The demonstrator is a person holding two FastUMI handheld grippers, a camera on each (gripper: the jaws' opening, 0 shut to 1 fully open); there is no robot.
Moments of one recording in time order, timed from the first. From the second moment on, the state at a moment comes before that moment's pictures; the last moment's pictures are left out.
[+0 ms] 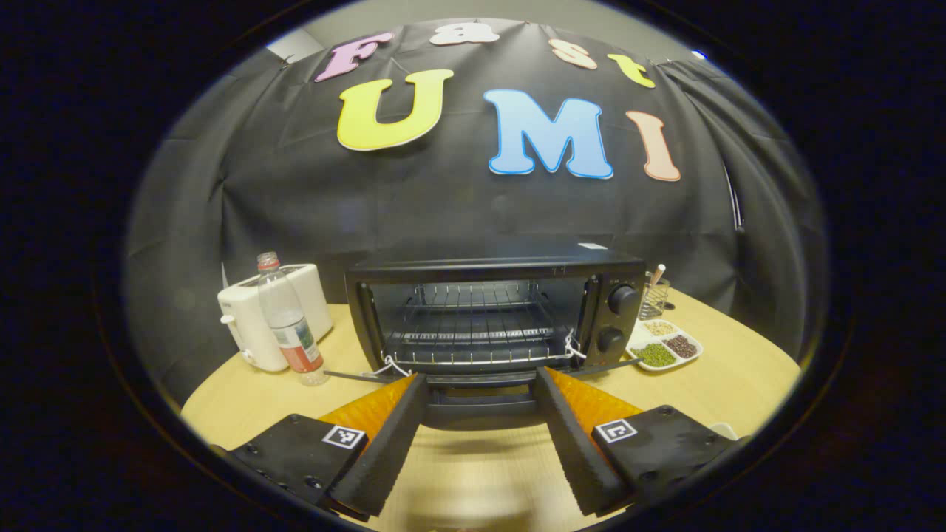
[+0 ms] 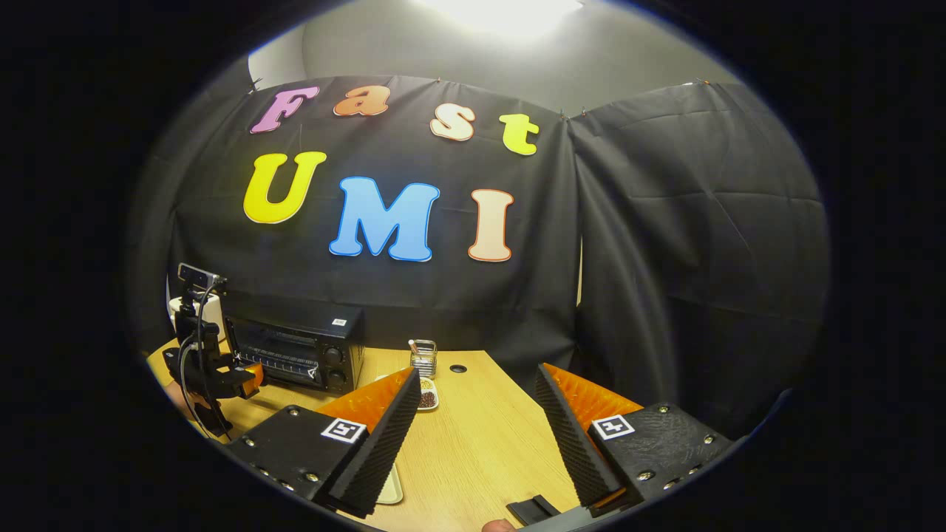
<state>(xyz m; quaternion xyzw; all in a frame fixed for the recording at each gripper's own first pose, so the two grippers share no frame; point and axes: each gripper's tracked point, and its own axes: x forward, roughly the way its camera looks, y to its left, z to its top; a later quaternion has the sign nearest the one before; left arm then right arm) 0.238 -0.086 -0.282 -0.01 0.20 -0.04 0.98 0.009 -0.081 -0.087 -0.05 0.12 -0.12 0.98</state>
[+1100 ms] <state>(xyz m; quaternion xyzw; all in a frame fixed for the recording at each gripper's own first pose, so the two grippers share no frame) 0.154 -0.089 -0.241 -0.01 0.19 -0.03 0.98 0.024 -0.060 -0.127 0.01 0.18 -0.02 0.98</state>
